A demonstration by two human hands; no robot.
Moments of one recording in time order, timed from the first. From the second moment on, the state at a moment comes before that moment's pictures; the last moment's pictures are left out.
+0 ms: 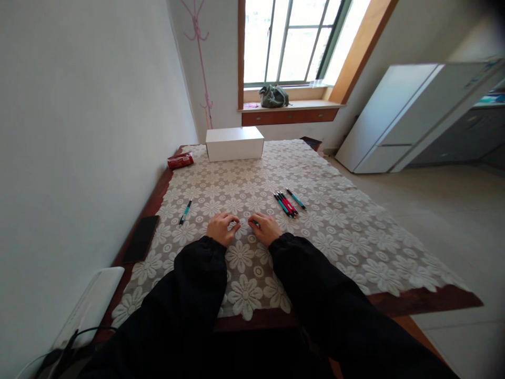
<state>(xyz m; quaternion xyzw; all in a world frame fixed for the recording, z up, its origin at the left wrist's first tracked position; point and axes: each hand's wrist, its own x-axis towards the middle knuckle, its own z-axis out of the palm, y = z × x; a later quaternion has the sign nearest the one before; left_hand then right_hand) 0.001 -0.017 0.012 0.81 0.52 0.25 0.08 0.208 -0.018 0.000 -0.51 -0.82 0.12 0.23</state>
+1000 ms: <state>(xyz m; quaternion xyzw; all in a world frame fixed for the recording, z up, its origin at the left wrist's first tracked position) 0.000 -0.018 0.011 0.80 0.56 0.20 0.08 0.218 -0.017 0.010 -0.58 -0.80 0.07 0.16</state>
